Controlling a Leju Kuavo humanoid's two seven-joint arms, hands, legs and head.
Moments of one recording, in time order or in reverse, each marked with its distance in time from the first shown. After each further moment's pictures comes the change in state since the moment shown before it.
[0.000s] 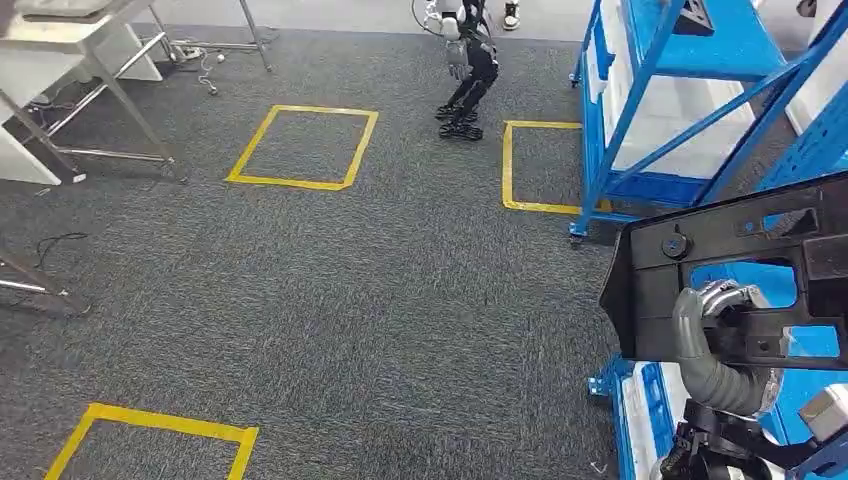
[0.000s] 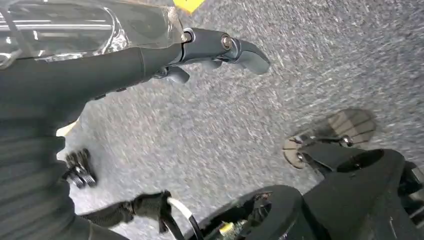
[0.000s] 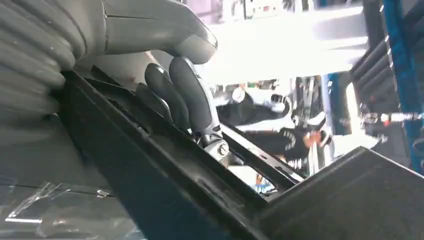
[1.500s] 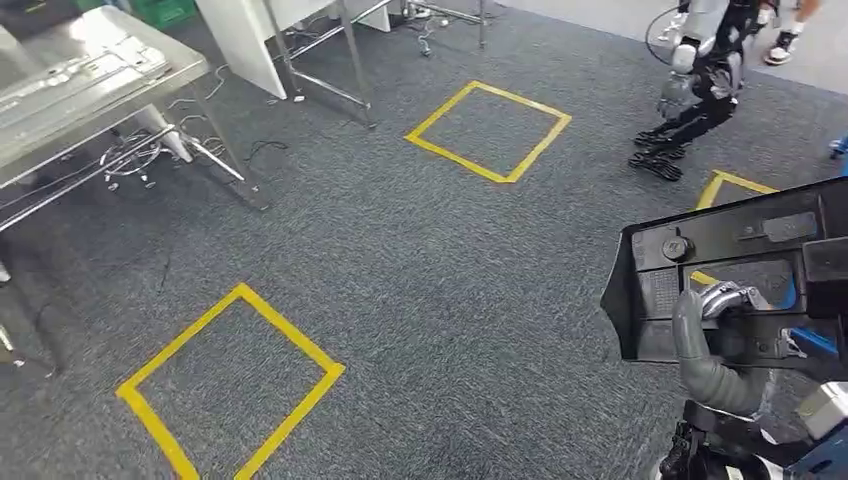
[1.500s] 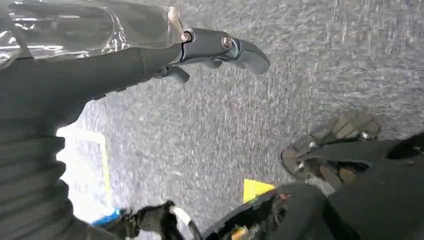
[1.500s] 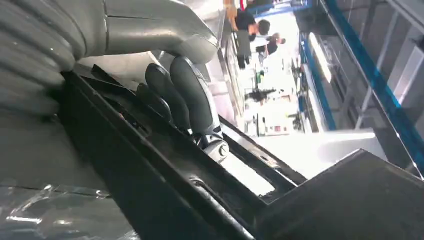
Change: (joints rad) left arm 0.001 0.002 -0.019 0.001 0.005 -0.030 0.016; right arm 0.011 0.002 -0.015 0.010 -0.009 -0.008 -0.008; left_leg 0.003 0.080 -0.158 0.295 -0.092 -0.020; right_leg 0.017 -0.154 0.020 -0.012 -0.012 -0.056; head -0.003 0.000
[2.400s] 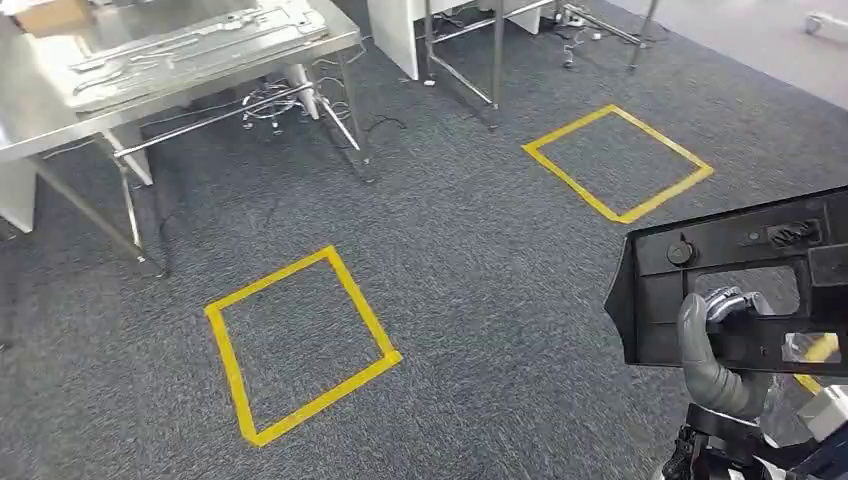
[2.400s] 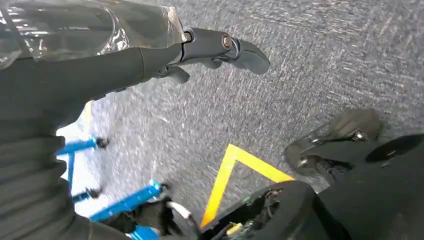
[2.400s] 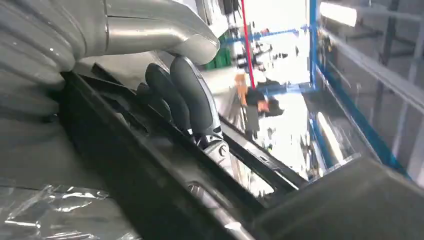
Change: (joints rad) left arm -0.001 -0.004 -0.001 0.000 0.005 0.010 0.002; right arm 0.020 0.003 -0.019 0.011 -0.011 0.003 -0.012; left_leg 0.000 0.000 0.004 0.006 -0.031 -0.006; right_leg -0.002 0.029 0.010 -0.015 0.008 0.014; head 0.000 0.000
